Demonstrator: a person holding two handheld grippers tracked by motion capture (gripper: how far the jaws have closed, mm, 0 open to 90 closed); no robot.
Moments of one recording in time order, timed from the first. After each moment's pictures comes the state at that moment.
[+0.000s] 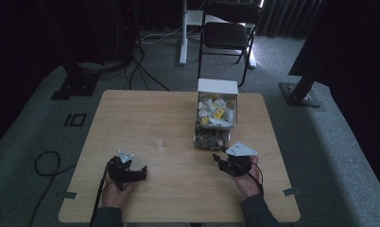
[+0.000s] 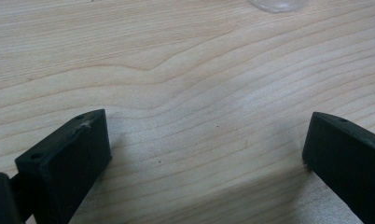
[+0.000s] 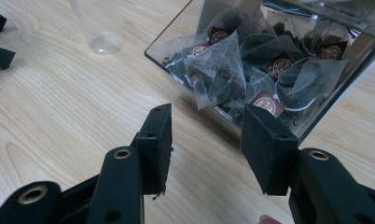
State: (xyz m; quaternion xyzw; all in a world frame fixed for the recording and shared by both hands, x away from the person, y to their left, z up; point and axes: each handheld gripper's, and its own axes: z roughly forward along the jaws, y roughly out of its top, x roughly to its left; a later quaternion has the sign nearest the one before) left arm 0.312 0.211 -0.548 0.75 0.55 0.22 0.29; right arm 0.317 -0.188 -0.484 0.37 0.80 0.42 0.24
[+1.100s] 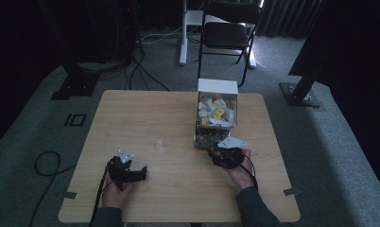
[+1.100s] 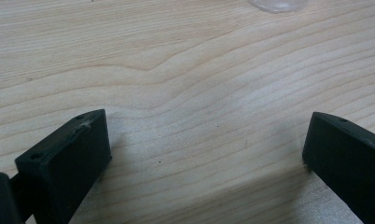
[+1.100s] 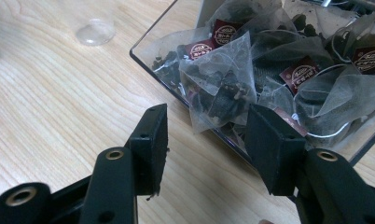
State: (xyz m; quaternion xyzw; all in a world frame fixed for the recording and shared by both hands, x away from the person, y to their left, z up) left arm 0.312 0.211 -0.549 0.75 0.55 0.22 0.29; right arm 0.346 -0.171 -0.493 0.36 0.82 0.39 0.22
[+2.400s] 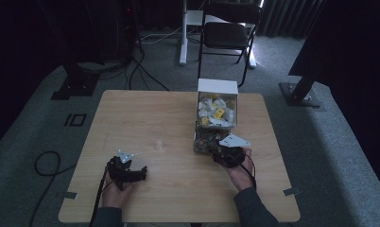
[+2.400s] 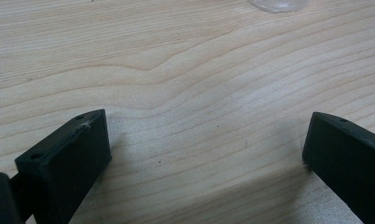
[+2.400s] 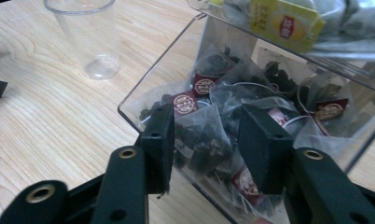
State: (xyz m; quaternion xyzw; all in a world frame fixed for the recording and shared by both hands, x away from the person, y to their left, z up) left arm 0.312 0.211 -0.549 0.75 0.55 0.22 0.29; right arm 0.339 -0.167 -0.473 0.37 0.79 0.43 0.24
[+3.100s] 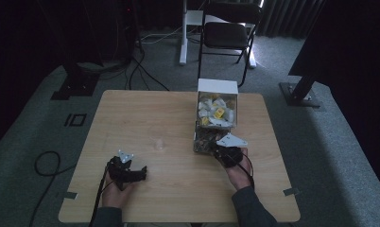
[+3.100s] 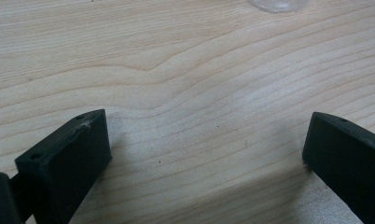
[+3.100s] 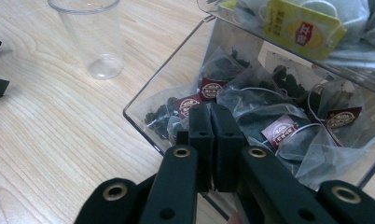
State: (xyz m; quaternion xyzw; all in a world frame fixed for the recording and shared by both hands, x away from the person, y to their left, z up) left arm 0.312 0.211 -0.549 0.75 0.55 0.22 0.29; right arm 0.340 -0.161 -0.473 0.36 0.79 0.42 0.24
